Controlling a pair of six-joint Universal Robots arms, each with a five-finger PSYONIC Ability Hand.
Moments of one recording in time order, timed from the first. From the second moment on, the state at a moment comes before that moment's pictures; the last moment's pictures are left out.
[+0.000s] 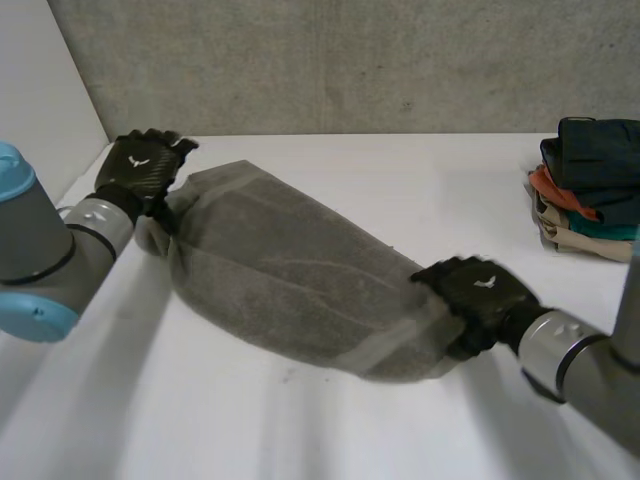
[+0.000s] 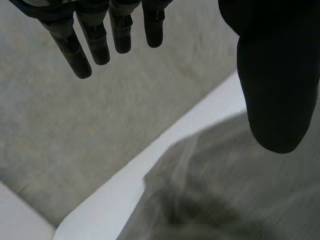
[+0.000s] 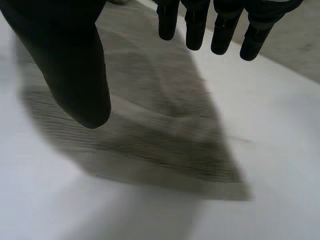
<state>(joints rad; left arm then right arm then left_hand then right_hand) 4.52 -2.06 -1.44 3.45 -1.35 3.53 1.88 -1.34 1.83 0.02 1.26 2.84 0.19 0.21 0.21 0.20 0.04 0.22 0.21 0.22 0.22 0.55</state>
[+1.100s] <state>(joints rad) 4.08 -2.00 -1.73 3.51 -1.55 3.50 1.88 -0.71 0.96 -0.19 1.47 2.53 0.29 0.33 0.34 0.33 0.15 0.22 0.23 0.23 0.24 0.06</state>
